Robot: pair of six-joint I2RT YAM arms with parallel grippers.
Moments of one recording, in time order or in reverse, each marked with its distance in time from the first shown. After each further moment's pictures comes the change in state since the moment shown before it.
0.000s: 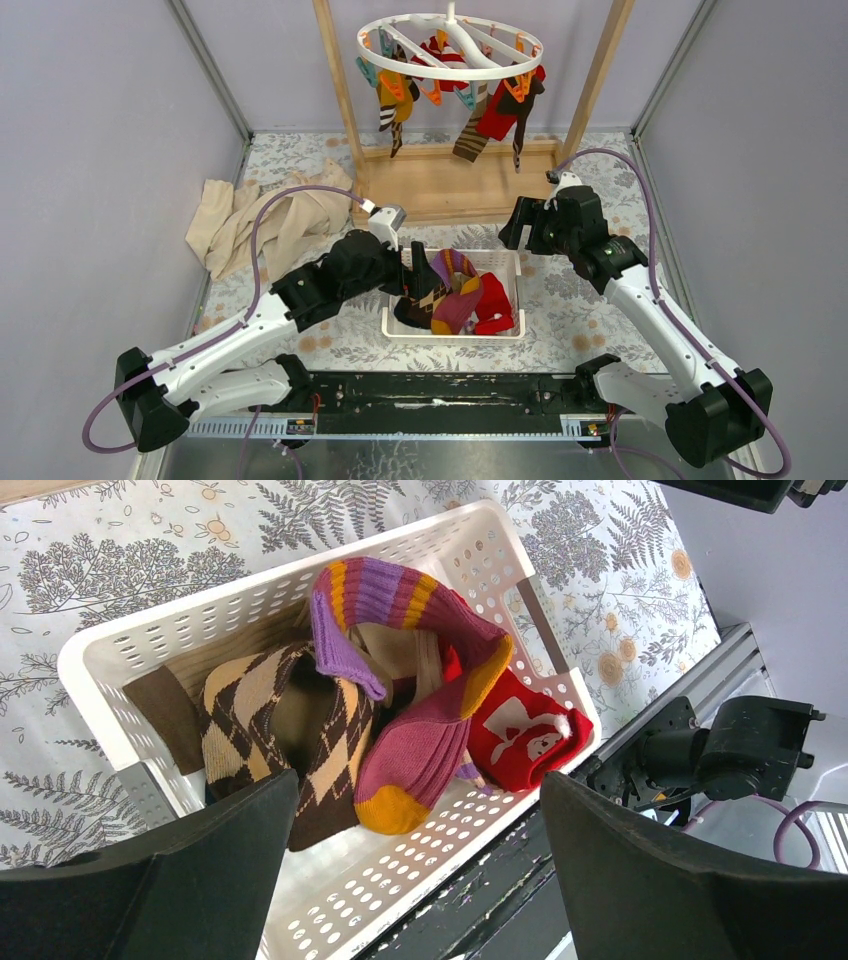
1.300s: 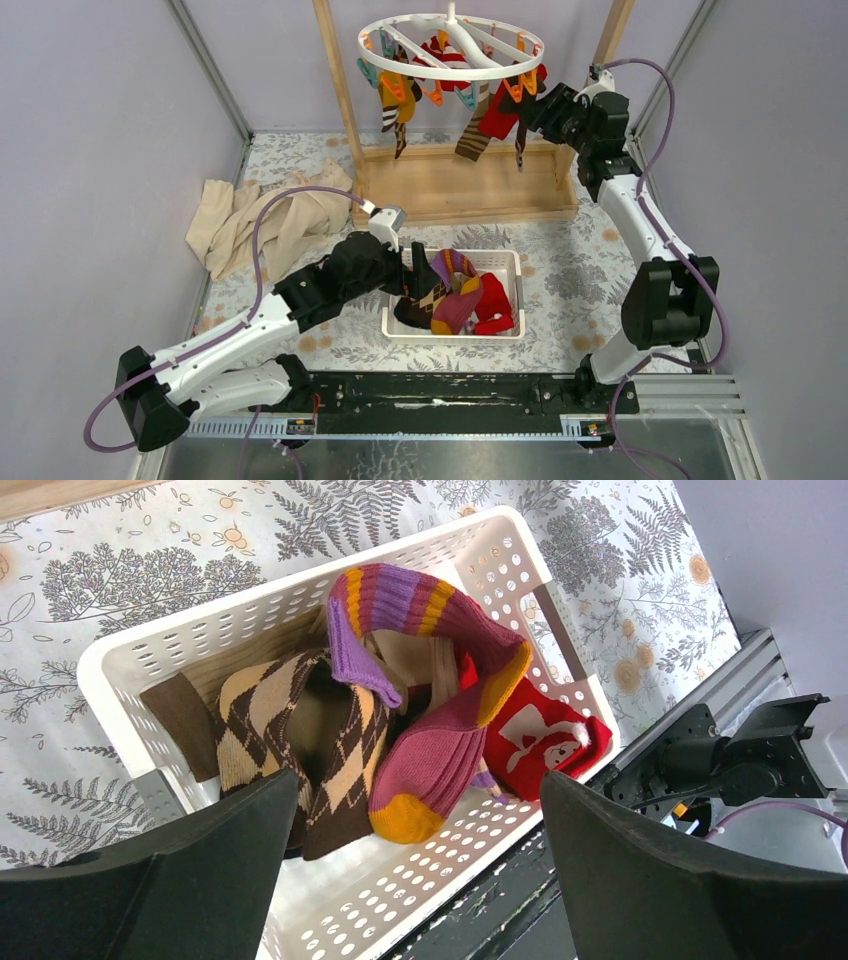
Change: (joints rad) left arm 0.000 0.002 -0.023 0.031 -0.024 0.016; right arm -0.293 0.553 0.465 0.591 -0.256 0.161
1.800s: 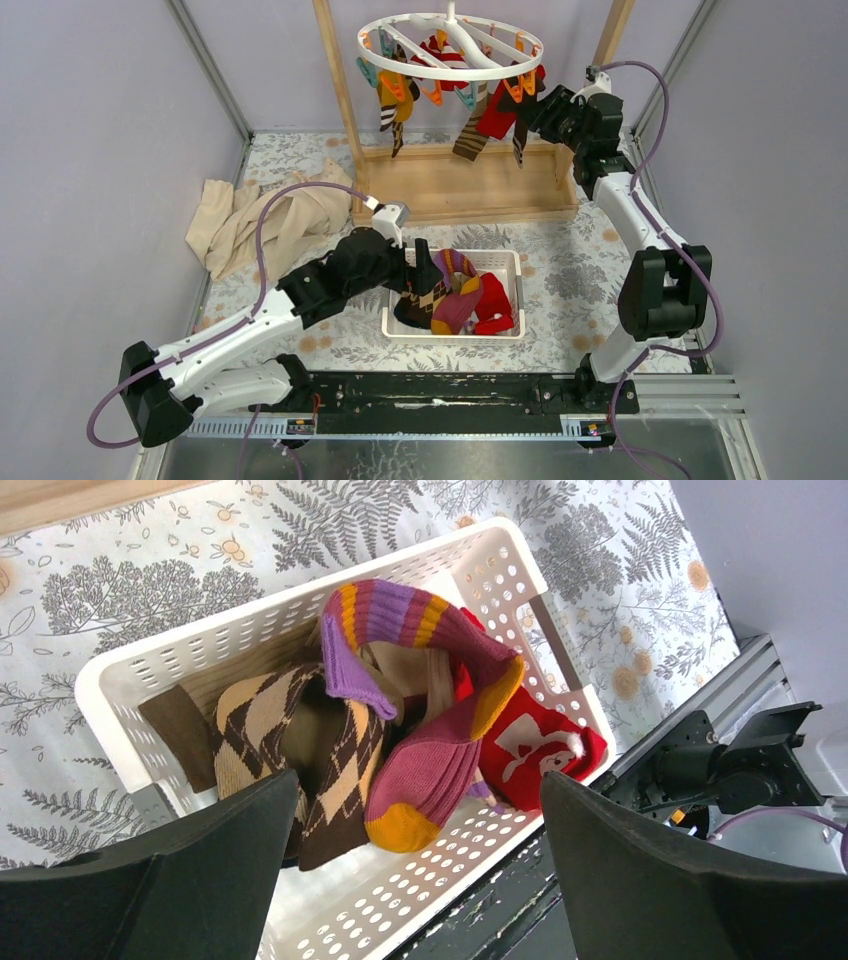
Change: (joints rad) left arm 0.000 0.036 0.029 -0.004 -0.006 0.004; right arm 0.000 0.058 0.005 0.056 0.026 -0.012
